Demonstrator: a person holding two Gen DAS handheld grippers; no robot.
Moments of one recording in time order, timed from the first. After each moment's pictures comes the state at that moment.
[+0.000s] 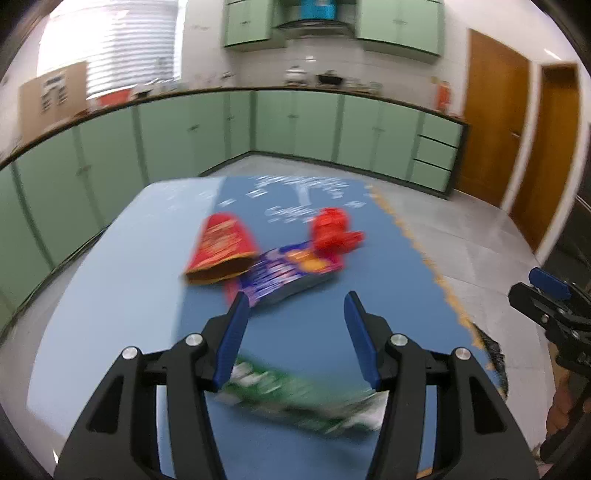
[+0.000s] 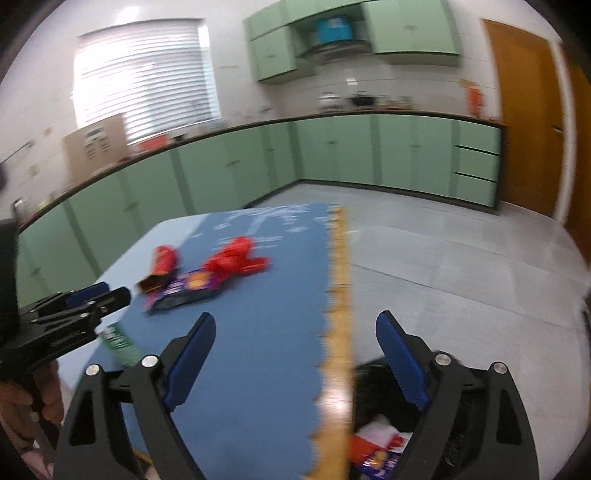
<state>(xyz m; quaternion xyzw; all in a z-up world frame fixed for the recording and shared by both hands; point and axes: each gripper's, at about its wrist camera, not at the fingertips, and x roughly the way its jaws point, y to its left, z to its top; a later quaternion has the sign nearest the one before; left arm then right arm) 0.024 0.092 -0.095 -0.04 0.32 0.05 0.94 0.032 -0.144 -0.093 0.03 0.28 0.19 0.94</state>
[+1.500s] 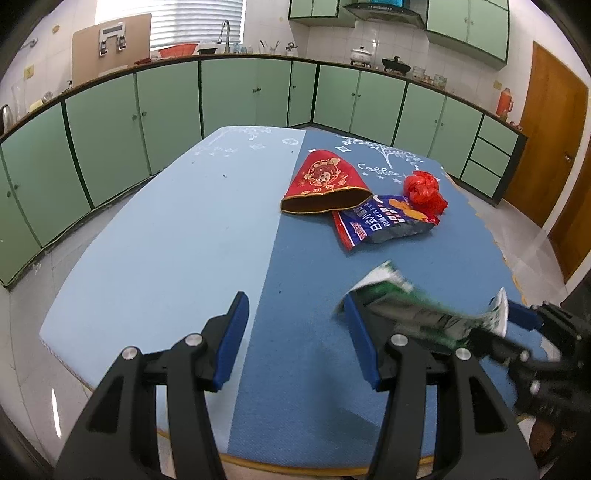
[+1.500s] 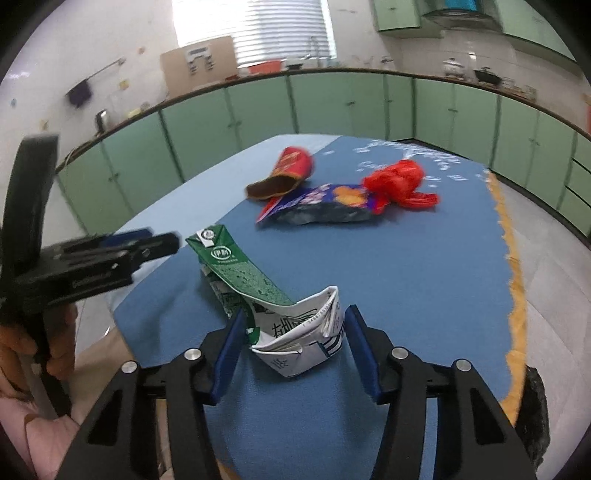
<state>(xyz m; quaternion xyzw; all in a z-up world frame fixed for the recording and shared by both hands) -0.011 0.148 -0.120 -0.09 0.36 0.13 0.92 0.031 -0.042 -0.150 -0.06 0.35 0.36 0.86</state>
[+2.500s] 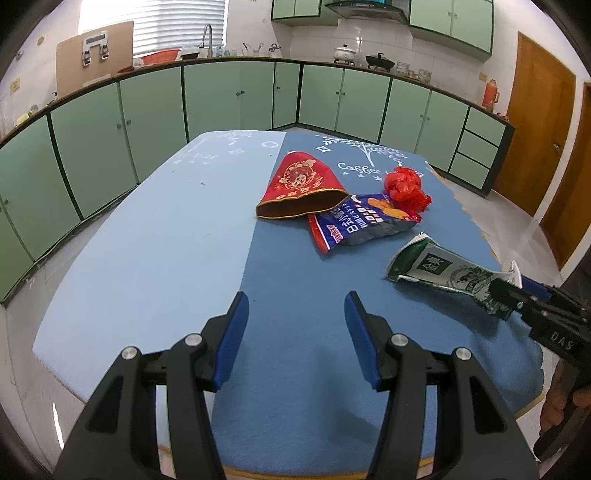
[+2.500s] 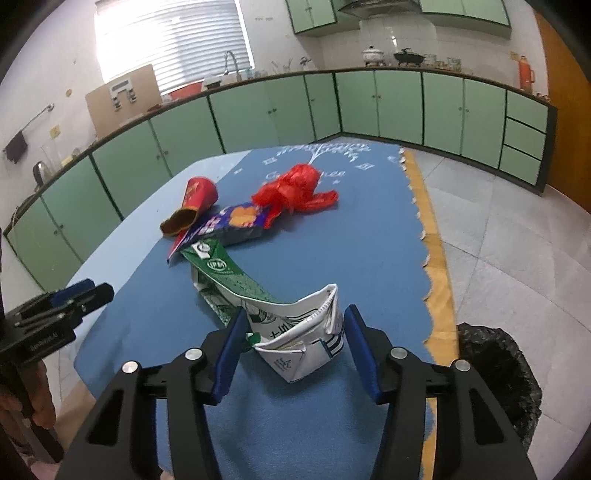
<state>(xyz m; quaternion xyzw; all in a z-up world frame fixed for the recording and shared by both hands) 0.000 0.133 -0.120 -0.08 0.36 0.11 0.92 0.058 -0.084 -0.144 0.01 0.36 0.24 0.90</state>
